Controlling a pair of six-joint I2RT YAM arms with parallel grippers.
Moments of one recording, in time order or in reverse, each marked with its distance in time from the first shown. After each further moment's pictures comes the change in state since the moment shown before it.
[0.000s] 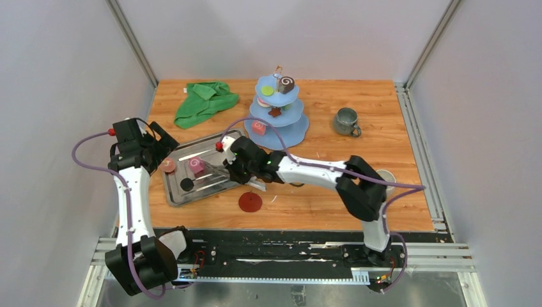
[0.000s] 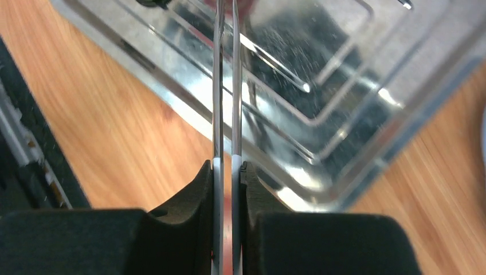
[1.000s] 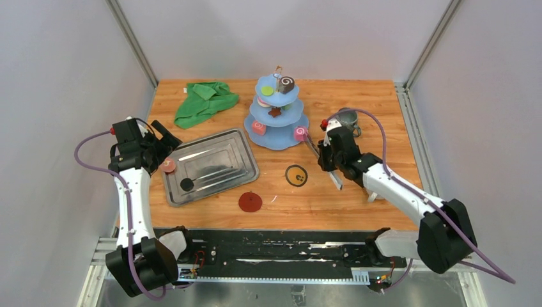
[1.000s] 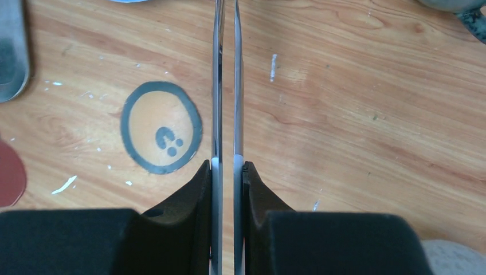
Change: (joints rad) left arm 0.000 -0.012 -0.011 0.031 0.077 -0.003; right arm -0.526 -0.811 -0.706 -0.139 0.195 0.110
